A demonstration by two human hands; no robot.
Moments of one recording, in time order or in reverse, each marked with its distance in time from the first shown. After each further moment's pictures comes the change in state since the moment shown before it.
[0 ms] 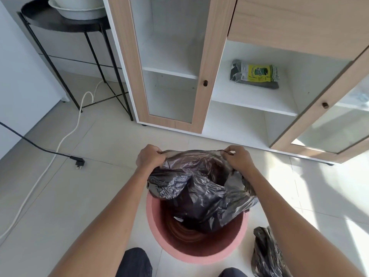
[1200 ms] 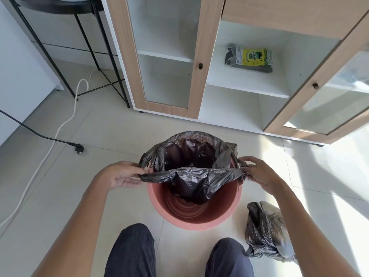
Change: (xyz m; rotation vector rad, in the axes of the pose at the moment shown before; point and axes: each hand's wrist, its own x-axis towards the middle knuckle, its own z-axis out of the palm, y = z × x) left_hand -0.072 -0.091 -0.045 -0.463 -0.573 -0.308; right_hand -0.088 0.087 -0.033 0.485 -0.223 0.301
